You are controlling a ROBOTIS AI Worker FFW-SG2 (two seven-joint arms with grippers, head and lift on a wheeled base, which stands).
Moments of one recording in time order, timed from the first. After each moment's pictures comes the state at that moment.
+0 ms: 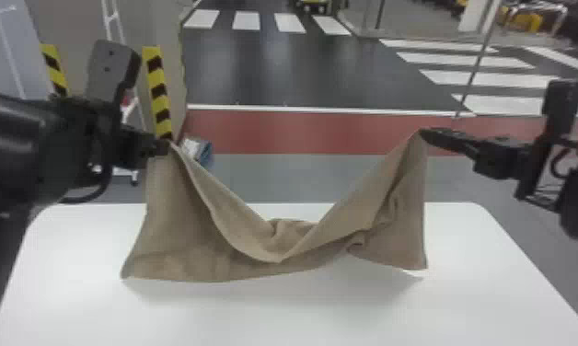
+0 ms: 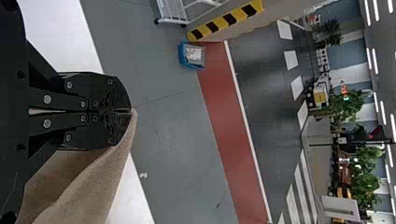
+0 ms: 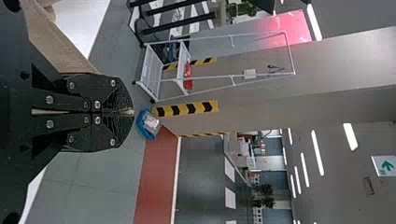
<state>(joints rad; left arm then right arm) -0.61 0.22 -0.19 -1.89 0.08 1.38 -0.17 -0.49 -0.20 -0.36 -1.66 0.07 0.79 0.93</state>
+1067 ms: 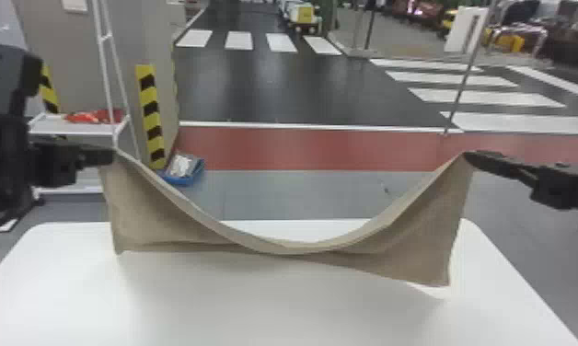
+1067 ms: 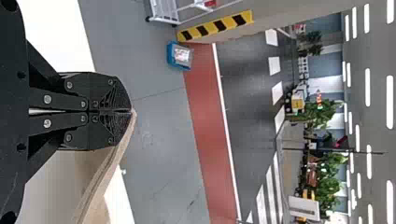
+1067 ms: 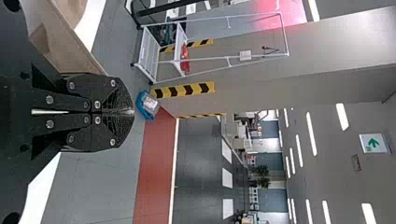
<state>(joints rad) -0.50 0.34 0.01 -2.06 0.25 1.37 -0.19 -0.36 -0.33 -0.48 -1.83 -0.04 0.89 0.95</state>
